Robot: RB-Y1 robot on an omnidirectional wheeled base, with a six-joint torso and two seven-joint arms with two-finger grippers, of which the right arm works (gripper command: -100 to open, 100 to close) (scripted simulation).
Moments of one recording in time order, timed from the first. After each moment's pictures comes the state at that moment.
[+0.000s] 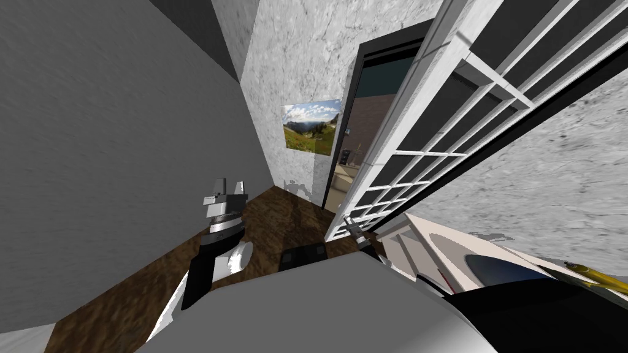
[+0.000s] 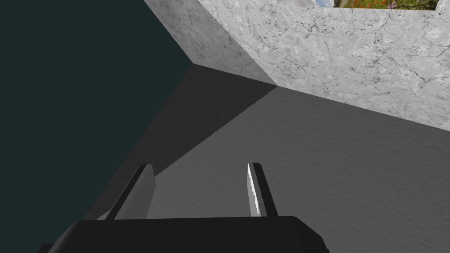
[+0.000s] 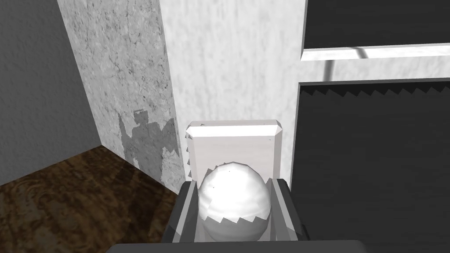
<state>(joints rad) 0.14 -0.54 0.46 -0.63 -0.44 -1.17 -1.84</state>
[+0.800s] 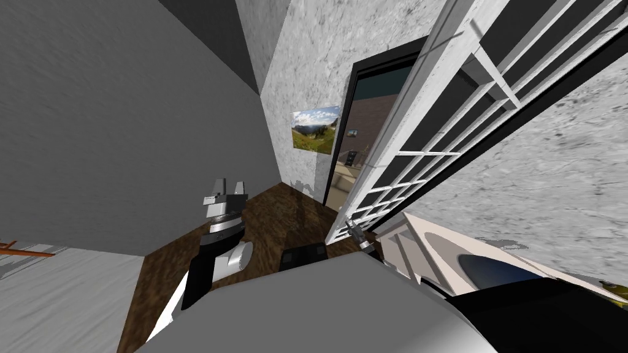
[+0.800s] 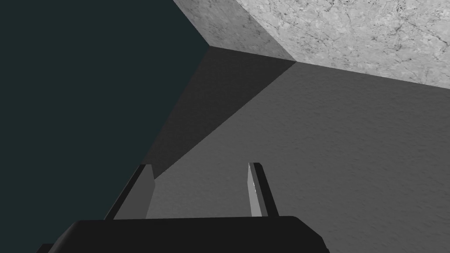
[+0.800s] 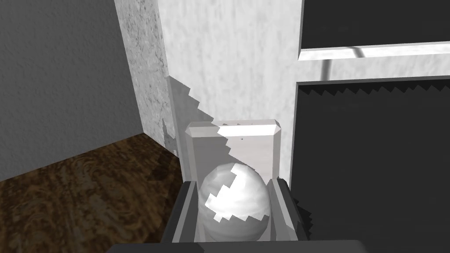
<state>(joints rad) 0.17 -0.55 0.49 -0.59 -0.42 -1.25 -1.87</state>
